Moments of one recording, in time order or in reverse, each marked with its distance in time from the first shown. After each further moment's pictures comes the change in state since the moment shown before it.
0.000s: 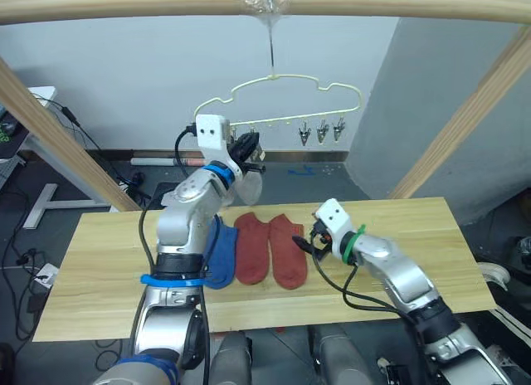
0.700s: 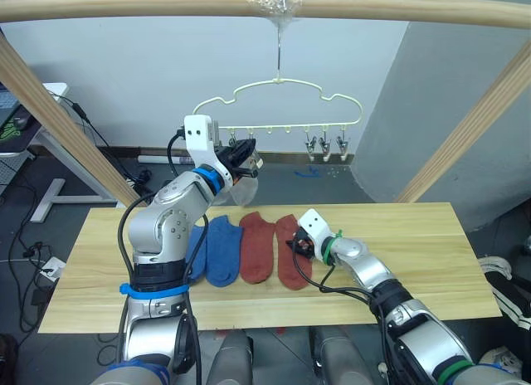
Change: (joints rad) left arm 0.044 0.044 0.050 -0.158 -0.105 0.196 0.022; right arm -0.140 0.157 -0.029 0.618 -0.157 -0.290 0.022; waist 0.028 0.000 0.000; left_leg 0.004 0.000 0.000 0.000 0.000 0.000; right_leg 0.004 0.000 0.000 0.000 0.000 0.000
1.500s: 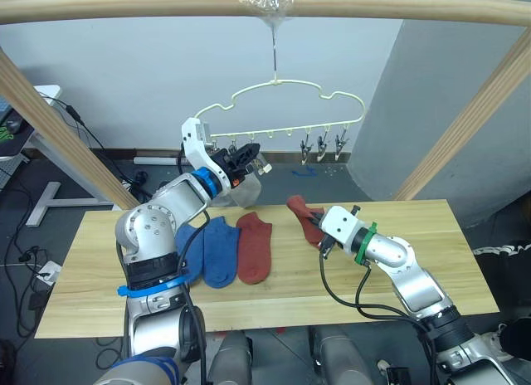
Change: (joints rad) left arm -0.051 -0.068 0.221 0.035 -0.361 0.318 0.134; right arm 0.221 -0.224 -0.033 -0.710 -0.132 -0.095 0.045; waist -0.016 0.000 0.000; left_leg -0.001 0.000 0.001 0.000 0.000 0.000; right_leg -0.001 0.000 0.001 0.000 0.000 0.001
